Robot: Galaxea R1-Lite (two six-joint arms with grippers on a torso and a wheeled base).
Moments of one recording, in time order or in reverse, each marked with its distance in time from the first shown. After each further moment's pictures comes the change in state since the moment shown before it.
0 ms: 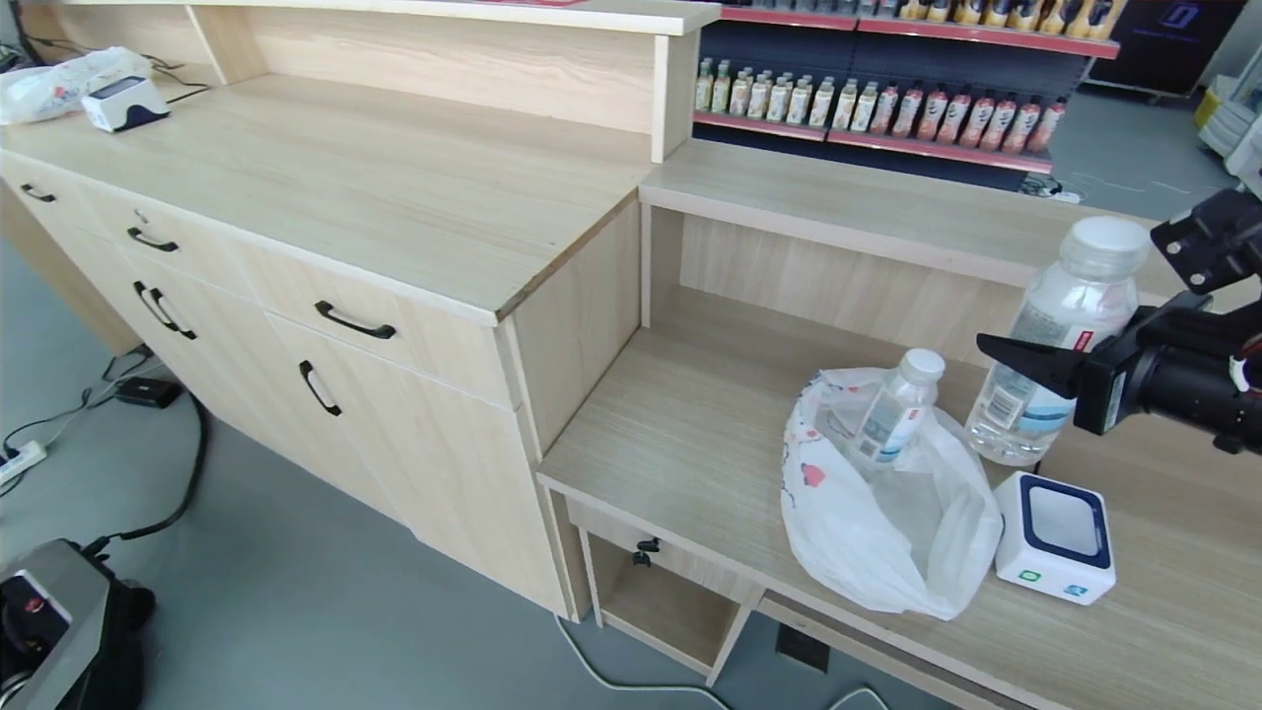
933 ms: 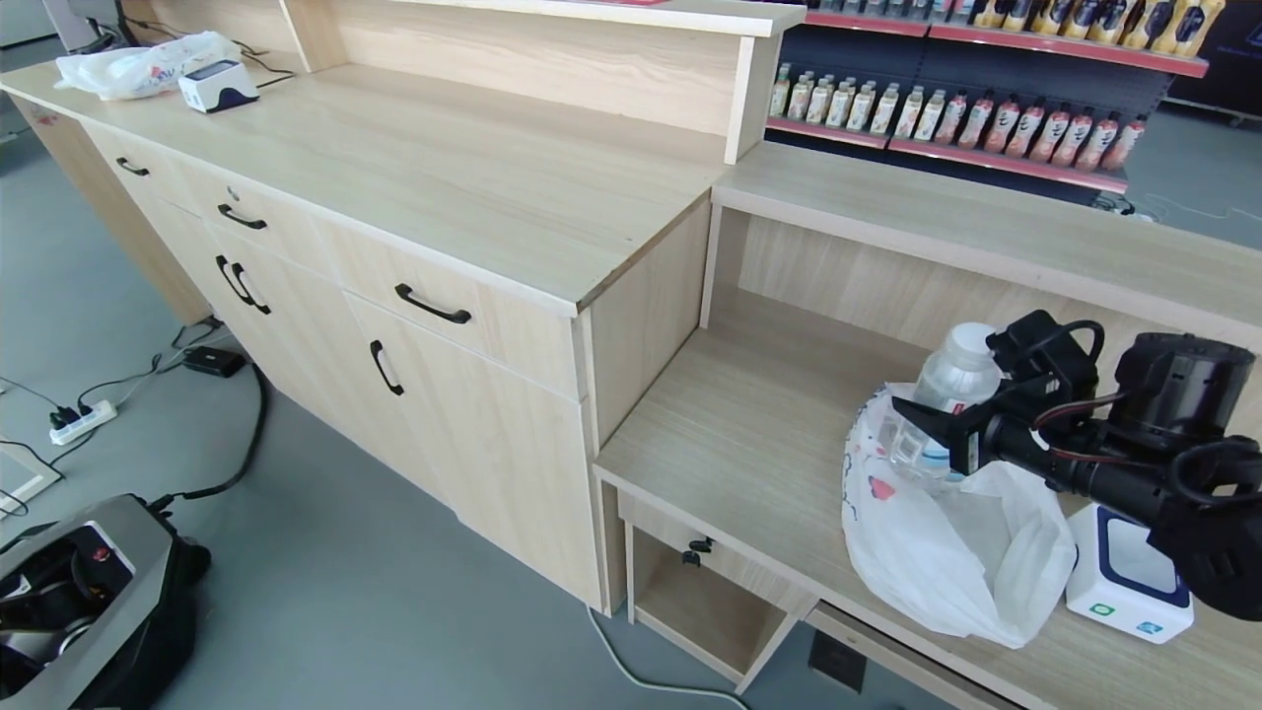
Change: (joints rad) left arm 0.000 0.000 0.000 0.000 0.000 0.000; right arm -0.019 0.436 0.137 -0.519 0.003 0.002
